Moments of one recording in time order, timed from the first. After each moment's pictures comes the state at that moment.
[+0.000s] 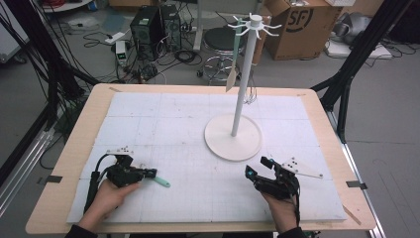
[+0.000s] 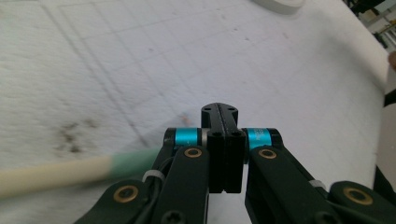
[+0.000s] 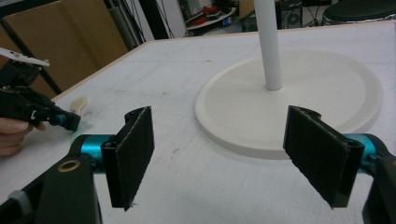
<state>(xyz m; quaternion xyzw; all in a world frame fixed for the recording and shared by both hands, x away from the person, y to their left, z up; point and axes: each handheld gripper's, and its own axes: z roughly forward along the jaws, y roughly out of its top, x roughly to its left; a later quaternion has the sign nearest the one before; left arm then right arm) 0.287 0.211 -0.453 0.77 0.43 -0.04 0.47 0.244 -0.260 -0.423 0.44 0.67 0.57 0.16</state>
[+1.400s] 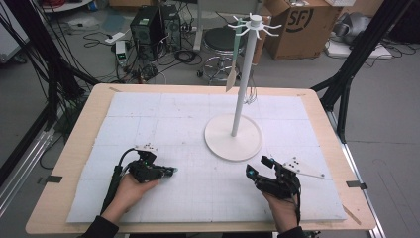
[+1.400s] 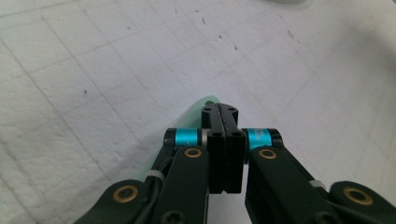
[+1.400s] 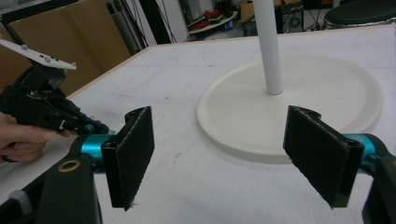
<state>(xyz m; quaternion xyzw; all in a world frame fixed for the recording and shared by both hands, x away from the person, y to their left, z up) 0.312 0.154 -0.452 0.80 0.43 -0.02 0.42 0.244 -0.262 -0.421 0.44 0.66 0.58 0.16</state>
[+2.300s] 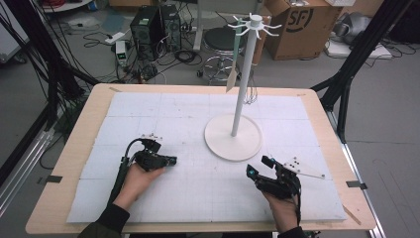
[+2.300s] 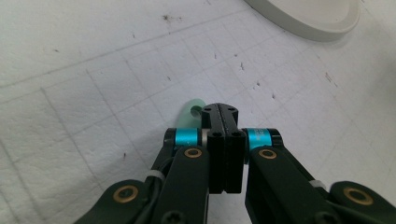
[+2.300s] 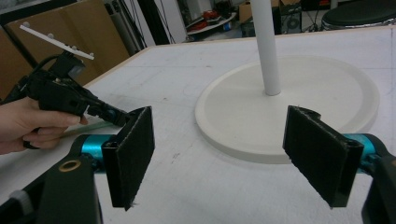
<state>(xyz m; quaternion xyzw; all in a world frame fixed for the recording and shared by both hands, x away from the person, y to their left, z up) 0.342 0.145 -0.451 0.78 0.47 0.00 0.41 0.244 -0.264 -0.422 0.44 0.66 0.58 0.17</state>
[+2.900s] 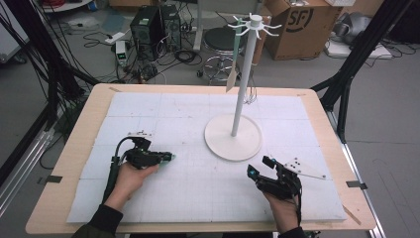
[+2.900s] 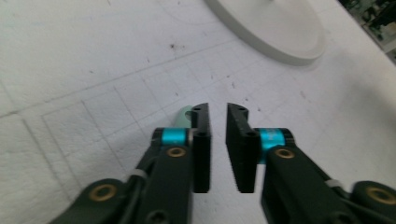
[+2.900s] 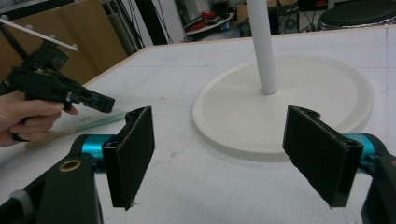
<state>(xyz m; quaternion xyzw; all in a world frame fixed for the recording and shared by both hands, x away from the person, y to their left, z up) 0.335 0.176 -0.435 0.75 0.46 -0.01 0.47 0.243 -0.265 -0.422 0.45 0.66 0.58 0.17</state>
